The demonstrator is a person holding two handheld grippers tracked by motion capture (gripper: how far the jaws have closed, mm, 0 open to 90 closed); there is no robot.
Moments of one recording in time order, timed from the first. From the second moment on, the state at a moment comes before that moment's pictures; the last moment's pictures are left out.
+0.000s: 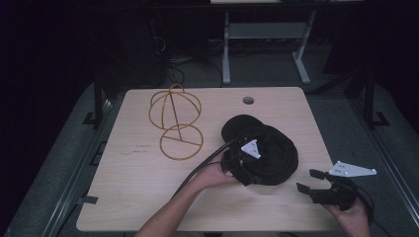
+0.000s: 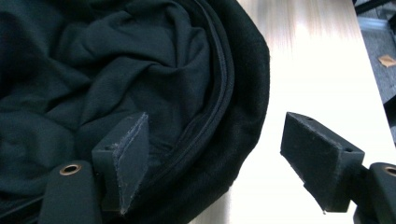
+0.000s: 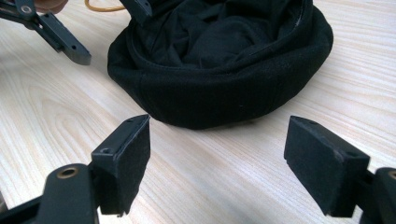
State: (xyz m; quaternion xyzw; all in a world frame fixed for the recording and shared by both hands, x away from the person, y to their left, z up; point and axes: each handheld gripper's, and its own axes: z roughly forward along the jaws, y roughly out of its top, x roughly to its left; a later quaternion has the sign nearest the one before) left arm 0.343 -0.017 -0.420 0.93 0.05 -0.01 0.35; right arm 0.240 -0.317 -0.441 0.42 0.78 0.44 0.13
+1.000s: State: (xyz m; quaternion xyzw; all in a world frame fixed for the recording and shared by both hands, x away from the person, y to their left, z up) left arm 0.346 -0.039 -0.449 0.97 0.01 0.04 0.26; right arm 0.240 -0.316 -0.441 0.41 0.79 0.44 0.13
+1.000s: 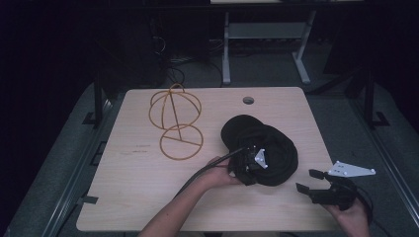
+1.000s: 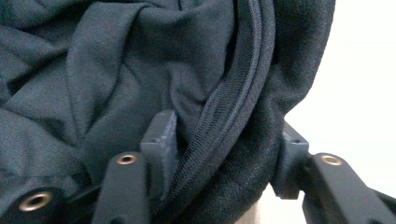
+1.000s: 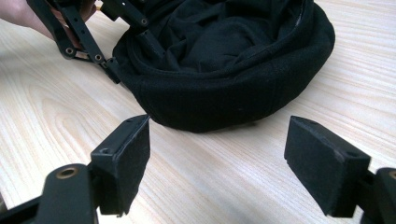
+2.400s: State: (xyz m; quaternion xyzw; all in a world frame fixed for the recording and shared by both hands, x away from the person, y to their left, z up) left arm 0.347 0.003 -0.359 0.88 0.06 -0.09 0.47; right arm 0.239 -0.305 -0.428 0.40 0.77 0.48 0.15
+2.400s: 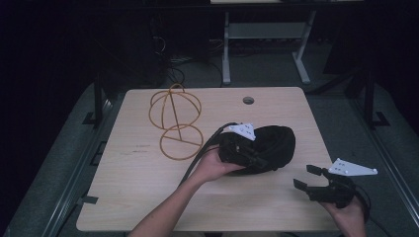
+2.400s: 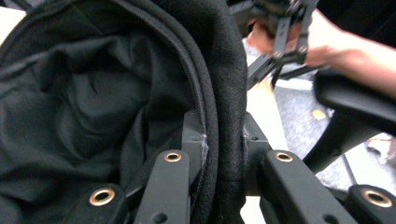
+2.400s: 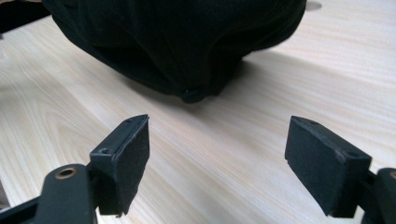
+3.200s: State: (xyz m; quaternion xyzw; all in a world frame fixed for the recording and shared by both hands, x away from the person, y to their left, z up) left arm 0.332 0.031 -0.308 0.81 0.05 -0.12 0.58; right arm 0.242 -0.265 -0.395 0.35 0.71 0.58 0.17
